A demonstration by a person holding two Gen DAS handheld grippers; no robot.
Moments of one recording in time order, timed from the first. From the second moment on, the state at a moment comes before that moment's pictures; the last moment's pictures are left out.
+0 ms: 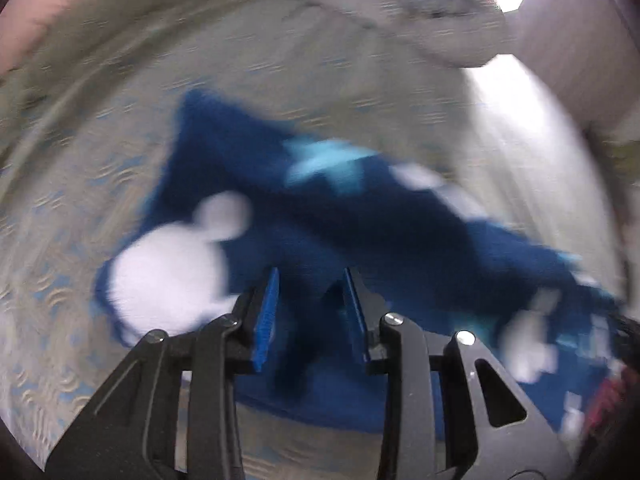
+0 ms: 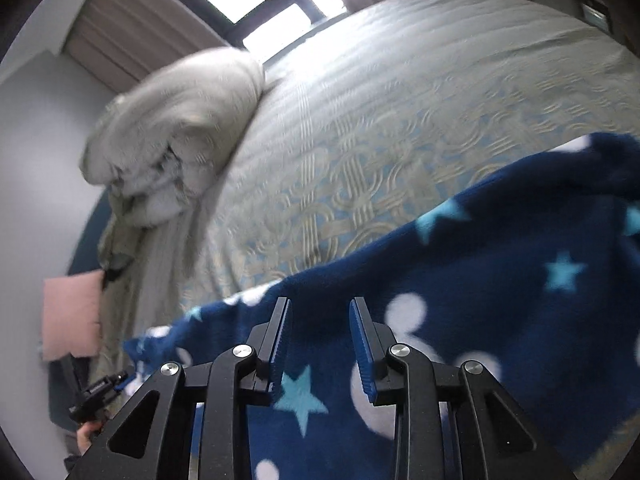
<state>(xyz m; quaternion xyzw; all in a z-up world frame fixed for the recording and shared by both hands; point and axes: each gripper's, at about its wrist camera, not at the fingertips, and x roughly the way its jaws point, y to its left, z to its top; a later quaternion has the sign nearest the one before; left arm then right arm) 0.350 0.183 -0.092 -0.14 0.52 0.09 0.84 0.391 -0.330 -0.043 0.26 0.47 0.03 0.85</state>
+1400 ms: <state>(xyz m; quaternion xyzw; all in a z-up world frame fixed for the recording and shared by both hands) 0.269 0.248 -0.133 -0.48 0.42 0.07 0.77 0.154 -0.289 -0.045 0.13 0.38 0.00 0.92</state>
